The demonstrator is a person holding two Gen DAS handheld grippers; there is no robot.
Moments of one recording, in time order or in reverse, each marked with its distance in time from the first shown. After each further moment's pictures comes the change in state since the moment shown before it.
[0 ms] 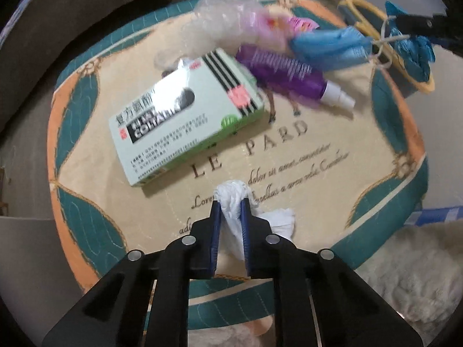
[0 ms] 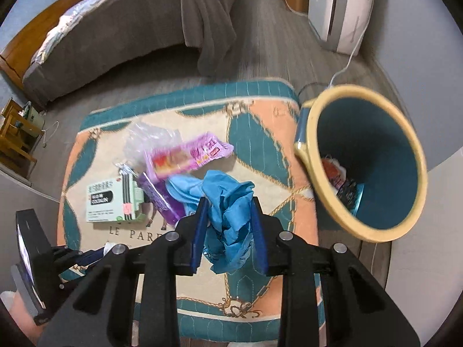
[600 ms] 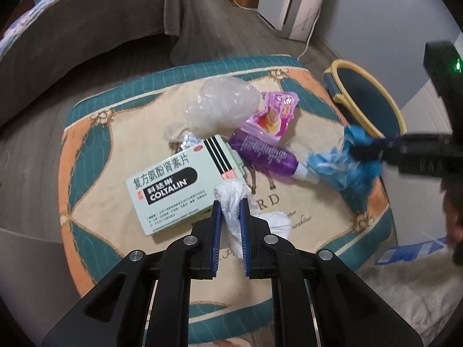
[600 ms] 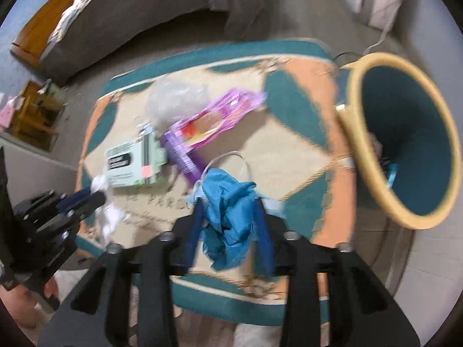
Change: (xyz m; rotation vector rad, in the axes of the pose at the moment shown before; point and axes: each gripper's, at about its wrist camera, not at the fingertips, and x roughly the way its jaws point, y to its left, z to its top) left arm -0.056 0.006 0.030 -0.063 -0.190 -0.086; right arm 0.035 0.010 -0.014 -0.040 0.194 0.171
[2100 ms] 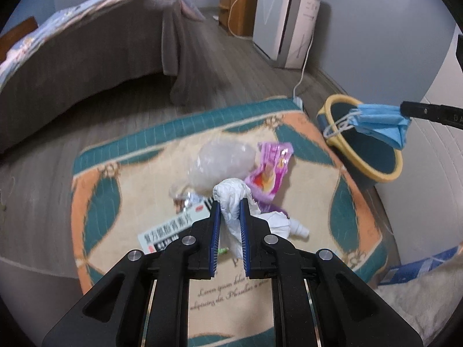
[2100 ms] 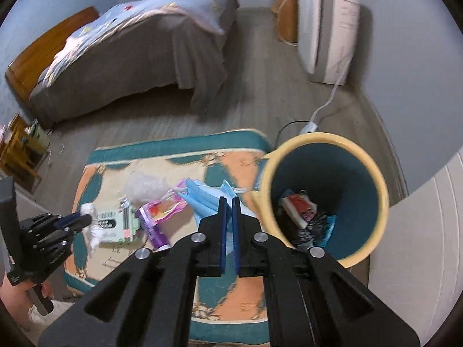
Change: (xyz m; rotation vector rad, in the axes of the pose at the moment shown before) left arm -0.023 -0.010 0.043 0.053 -0.152 0.029; right arm -0.125 -0.051 0.024 0.042 -0.329 -0.172
